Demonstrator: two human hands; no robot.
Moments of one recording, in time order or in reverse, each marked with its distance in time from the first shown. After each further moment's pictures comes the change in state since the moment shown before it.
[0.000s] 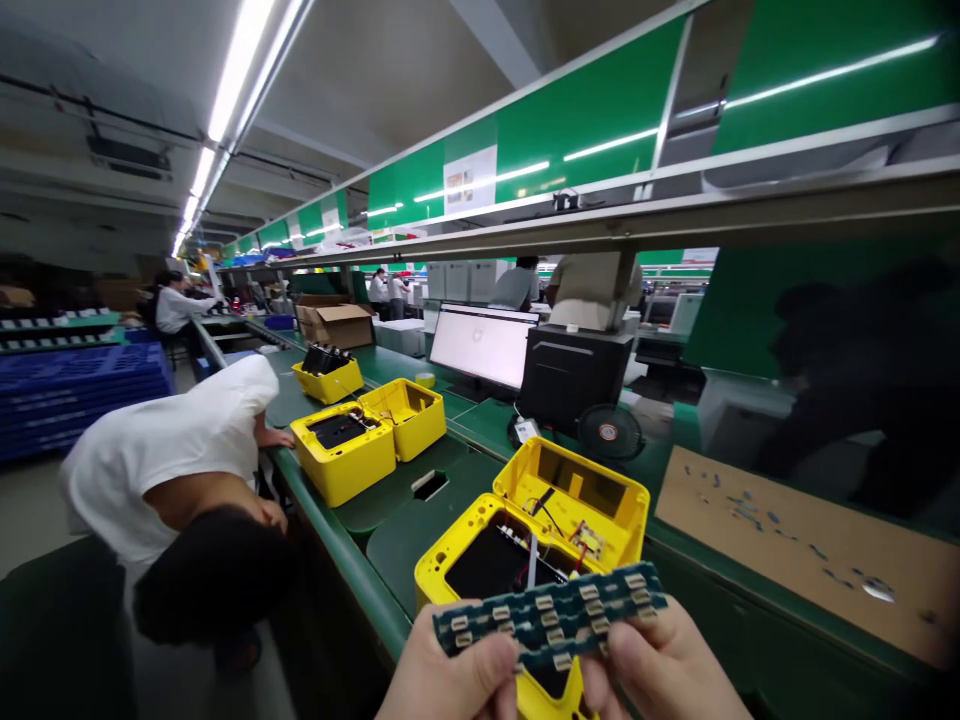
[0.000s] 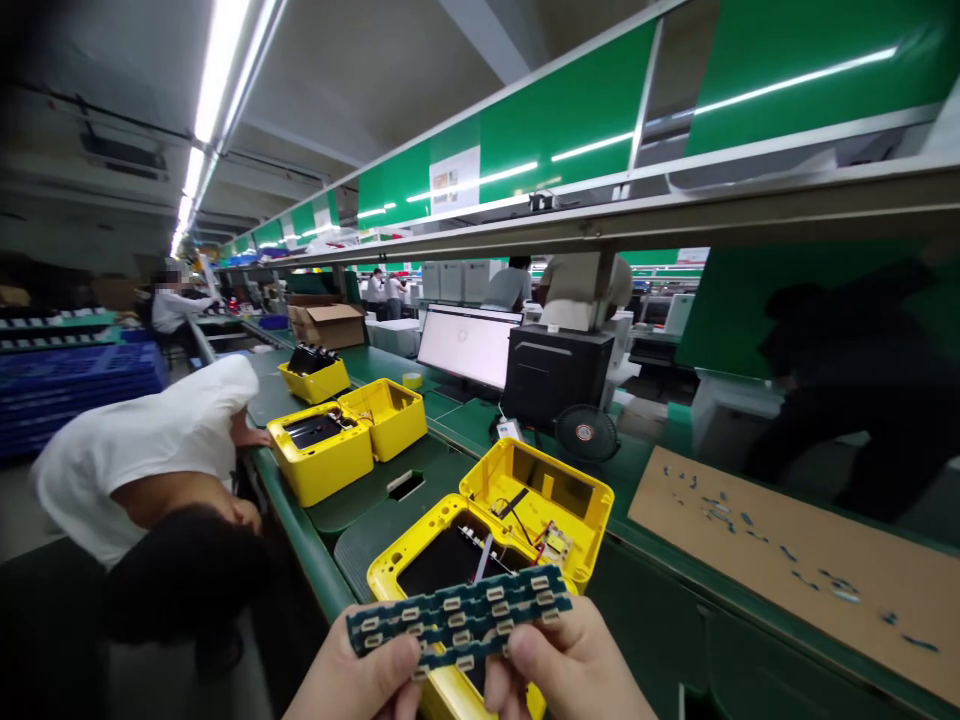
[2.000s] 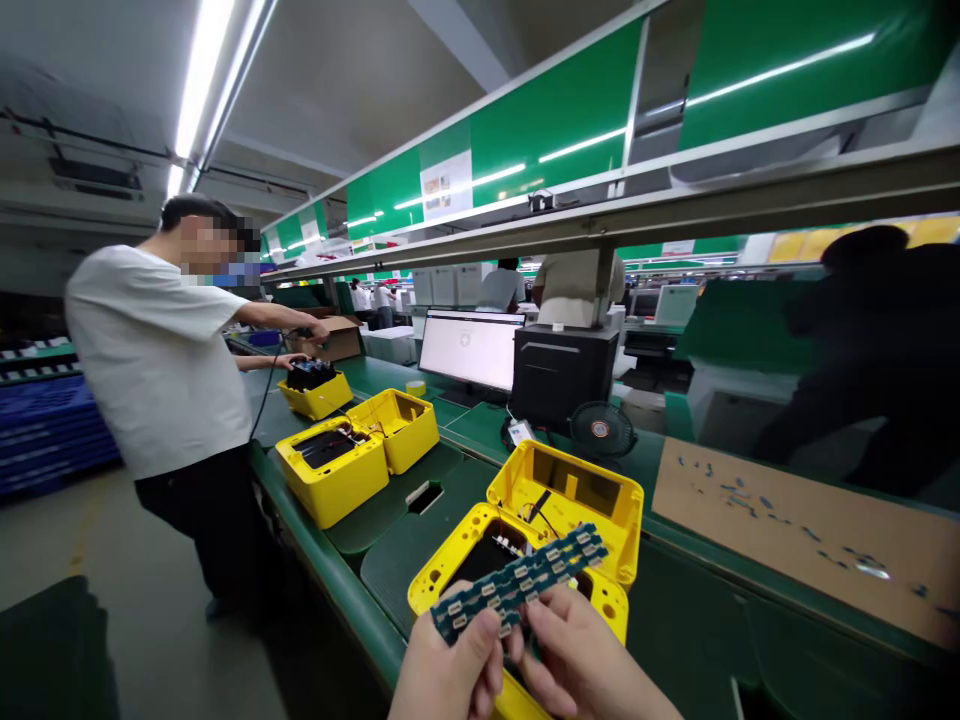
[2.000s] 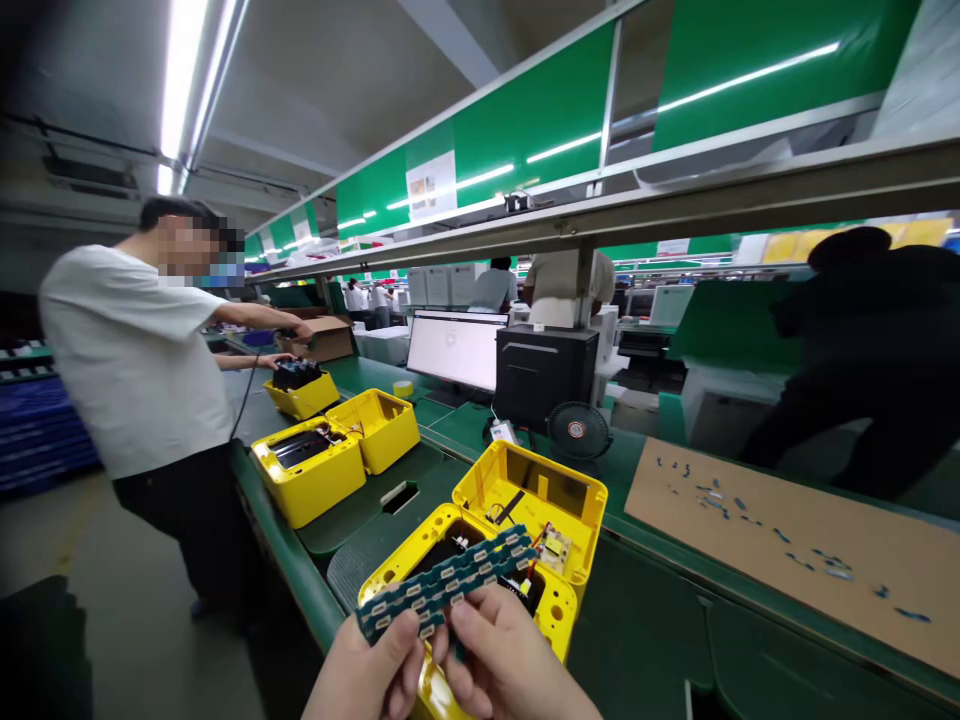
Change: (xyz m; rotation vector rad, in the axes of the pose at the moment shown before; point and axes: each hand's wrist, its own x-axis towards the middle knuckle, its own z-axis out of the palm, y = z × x) left_hand 0.029 -0.017 0.002 0.014 0.145 -0.025; right_hand 0.051 0.037 0.017 0.388 -0.128 0.010
